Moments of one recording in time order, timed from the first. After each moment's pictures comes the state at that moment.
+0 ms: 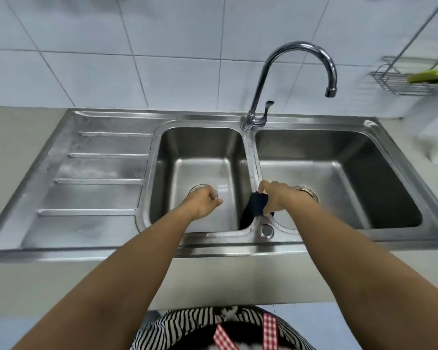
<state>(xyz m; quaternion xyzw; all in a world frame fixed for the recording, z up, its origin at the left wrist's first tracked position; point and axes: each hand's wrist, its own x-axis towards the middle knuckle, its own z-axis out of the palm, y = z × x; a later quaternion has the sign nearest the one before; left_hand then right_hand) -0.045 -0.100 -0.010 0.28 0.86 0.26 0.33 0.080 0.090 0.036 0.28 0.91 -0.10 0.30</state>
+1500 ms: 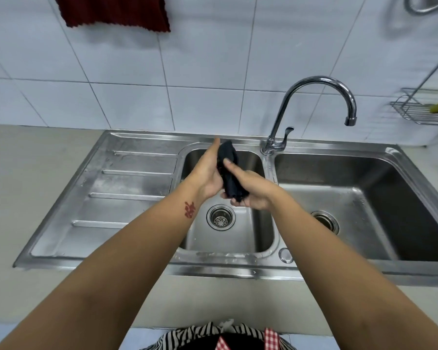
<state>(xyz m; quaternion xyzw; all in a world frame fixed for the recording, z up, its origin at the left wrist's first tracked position) -0.087 -0.085 0.114 0.01 0.50 0.75 0.44 -0.006 0.005 0.100 0.27 0.58 -0.76 0.11</state>
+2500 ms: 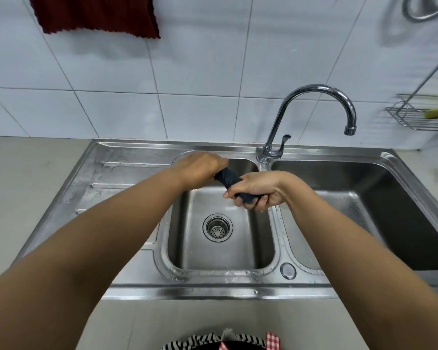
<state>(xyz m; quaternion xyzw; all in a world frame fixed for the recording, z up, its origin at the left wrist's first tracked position) -0.159 -0.090 0.121 0.62 0.78 0.05 0.02 -0.026 0.041 0.135 0.24 0.69 -0.59 0.34</state>
